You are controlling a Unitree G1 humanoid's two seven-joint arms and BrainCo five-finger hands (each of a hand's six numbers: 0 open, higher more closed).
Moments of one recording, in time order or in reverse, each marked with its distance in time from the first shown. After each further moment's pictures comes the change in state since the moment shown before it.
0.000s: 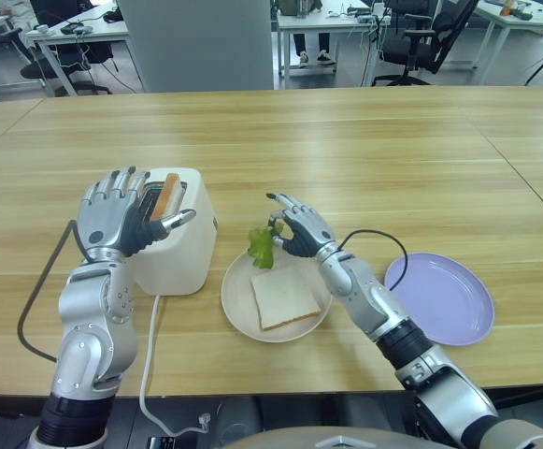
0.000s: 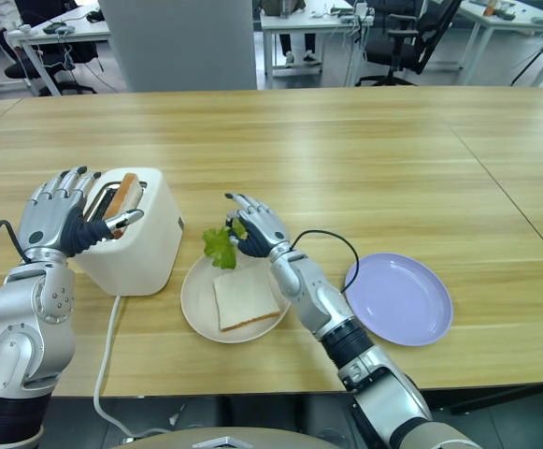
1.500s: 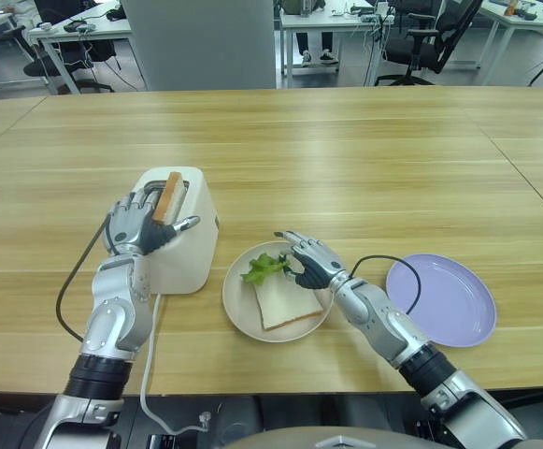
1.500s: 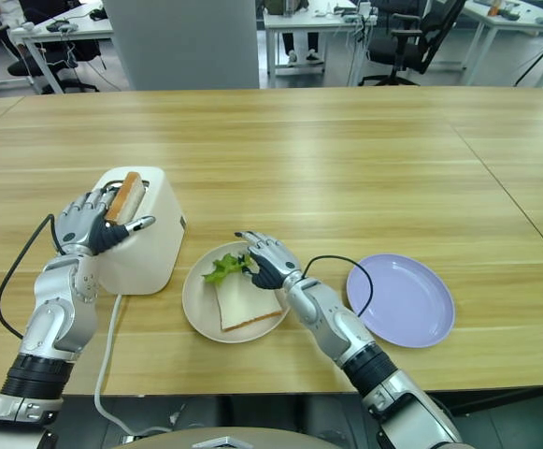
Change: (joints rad) left arm -0.171 -0.014 -0.097 0.408 -0.063 -0.027 0.091; right arm 0.162 -0.192 0.071 -0.125 0.022 -0.028 0.080
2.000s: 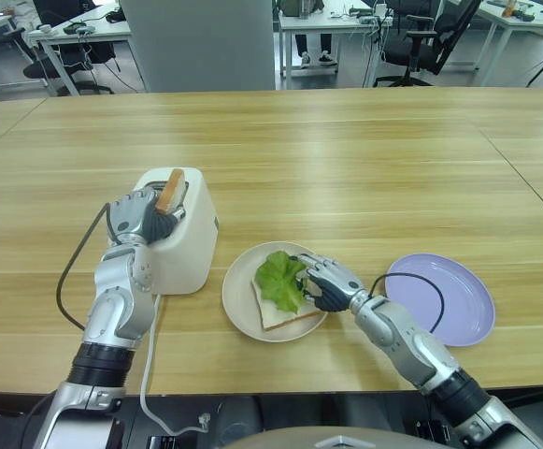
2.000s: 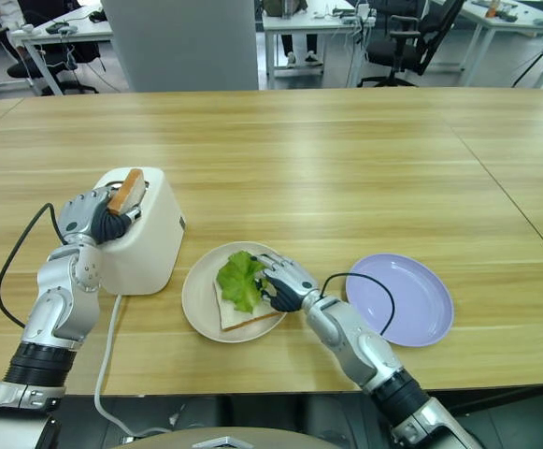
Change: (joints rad) left arm -0.063 -0.001 0.011 0.026 -0.097 -0.036 0.063; right arm 0.159 -0.147 -0.004 -0.195 -0.065 0.011 0.116
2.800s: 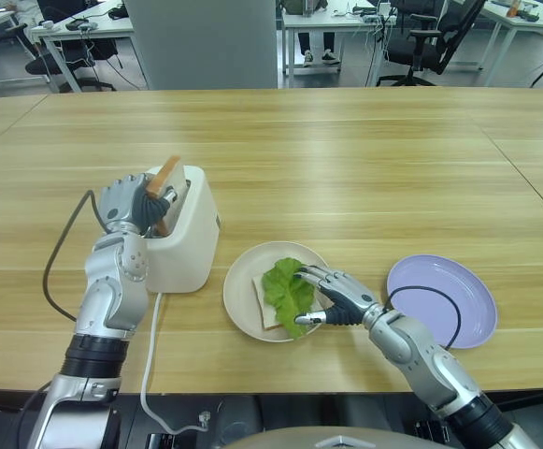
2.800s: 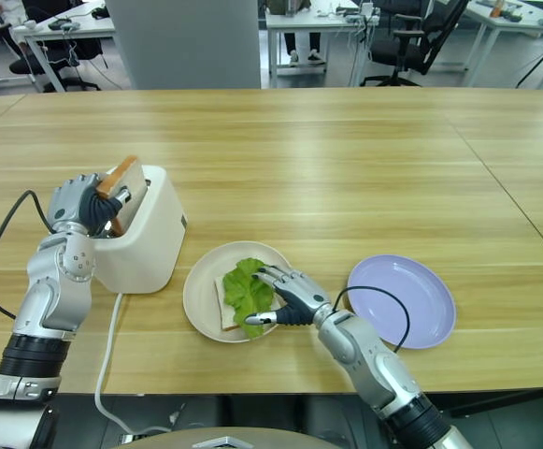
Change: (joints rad) left arm -0.044 0.023 0.037 -0.026 -0.098 -0.024 0.036; right arm 0.146 -0.028 -0.079 -0.163 0.061 0.010 0.078
